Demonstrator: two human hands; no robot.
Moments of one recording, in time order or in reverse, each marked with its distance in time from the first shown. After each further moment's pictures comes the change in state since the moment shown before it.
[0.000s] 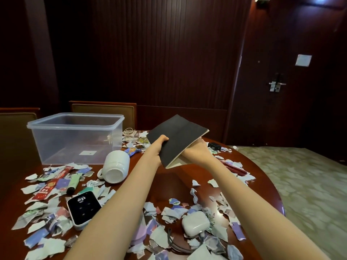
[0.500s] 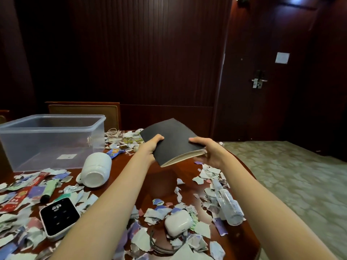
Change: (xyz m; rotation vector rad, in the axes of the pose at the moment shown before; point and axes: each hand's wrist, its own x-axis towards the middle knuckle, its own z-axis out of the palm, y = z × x) left_hand 0.029 -0.014 0.028 -0.013 -0.012 0.043; right_hand 0.005 0.063 -0.061 0.802 -0.154 0.459
